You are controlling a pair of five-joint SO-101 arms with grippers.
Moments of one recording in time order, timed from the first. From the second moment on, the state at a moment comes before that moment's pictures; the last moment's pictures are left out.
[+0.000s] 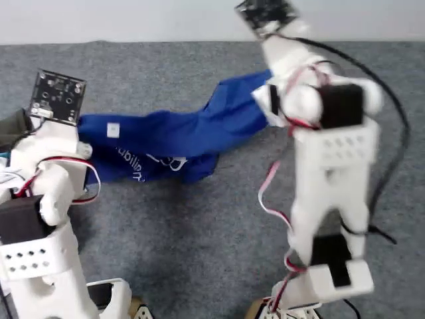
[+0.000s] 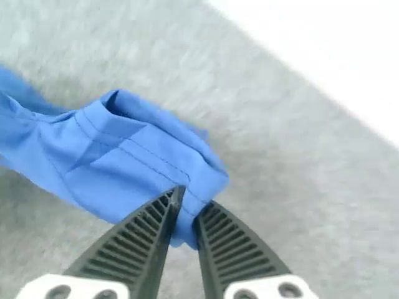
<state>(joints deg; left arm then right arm) -13.9 -44.1 16.3 81.1 -14.5 -11.3 -1.1 -47.6 98.9 25.1</state>
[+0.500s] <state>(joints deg) -1.9 -44.1 6.9 76.1 -14.5 -9.4 -24.7 -47.6 85.8 31.0</state>
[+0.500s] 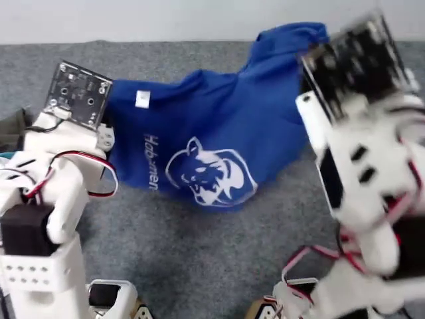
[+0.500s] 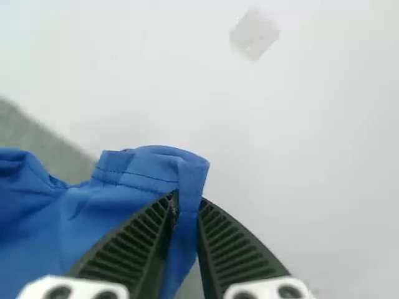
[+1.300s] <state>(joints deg) -1.9 -45.3 -21.6 88.0 -20.0 4.5 -46.1 -47.8 81.3 38.5</state>
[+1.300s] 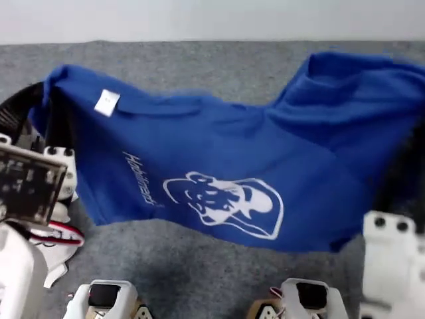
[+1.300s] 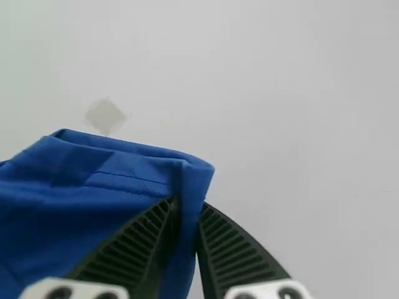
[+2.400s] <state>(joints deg) -1.8 -43.8 27.7 54.4 -22.0 3.0 -25.8 -17.8 73.8 37.7</state>
